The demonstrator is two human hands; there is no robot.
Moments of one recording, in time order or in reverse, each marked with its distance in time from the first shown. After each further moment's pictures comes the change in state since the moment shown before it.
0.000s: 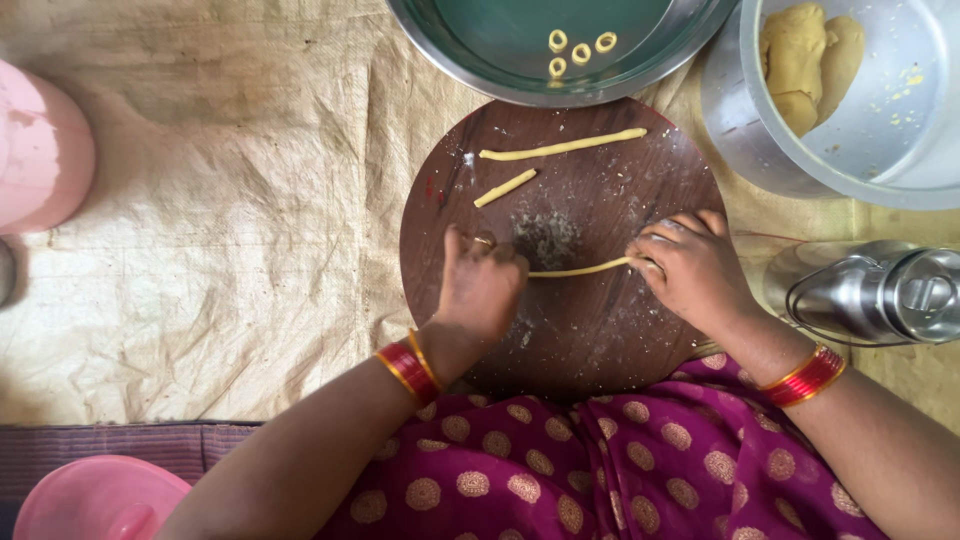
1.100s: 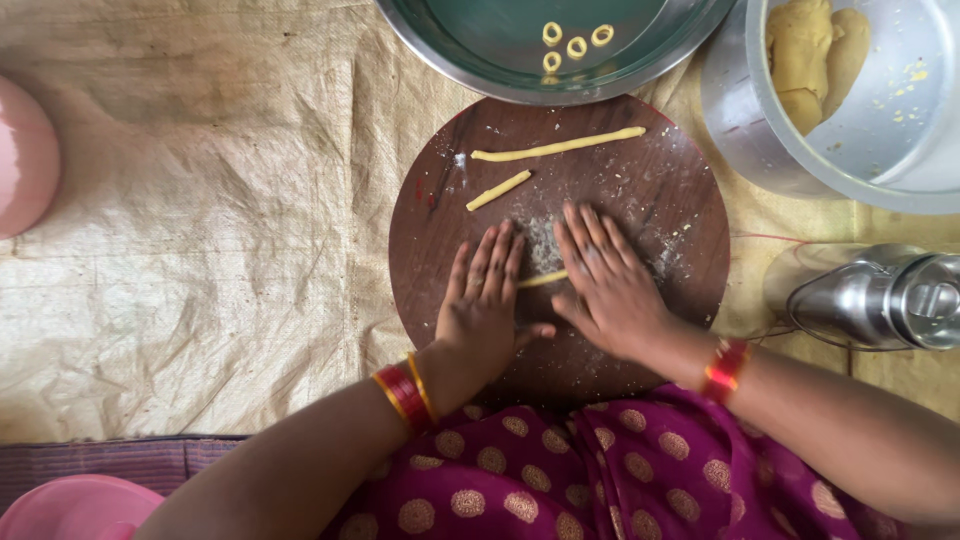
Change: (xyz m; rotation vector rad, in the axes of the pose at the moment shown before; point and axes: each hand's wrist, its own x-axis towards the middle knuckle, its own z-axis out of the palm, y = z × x) left_hand -0.008 0.011 0.032 0.134 -0.072 -0.030; right_hand 0.017 -0.059 0.032 0.045 -0.072 -0.186
